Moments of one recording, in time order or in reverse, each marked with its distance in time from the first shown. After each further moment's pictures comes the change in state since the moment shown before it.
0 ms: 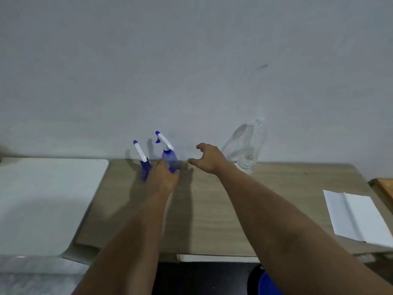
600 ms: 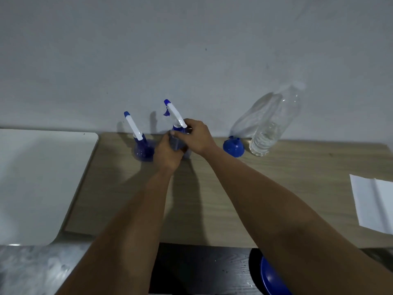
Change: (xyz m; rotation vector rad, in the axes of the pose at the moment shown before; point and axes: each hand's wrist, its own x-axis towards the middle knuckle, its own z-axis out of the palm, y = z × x) left_hand 0.071 -0.032 0.064 -0.399 -0.066 -0.075; right_hand 0.084 0.004 0.089 0.477 0.129 -0.114
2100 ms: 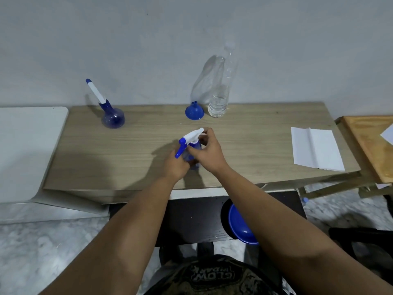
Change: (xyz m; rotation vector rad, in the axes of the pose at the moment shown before) left_hand -0.190 -0.011 0.095 0.099 -0.391 0.065; right_hand -0.244 0.053 -0.094 0.238 0.191 0.214
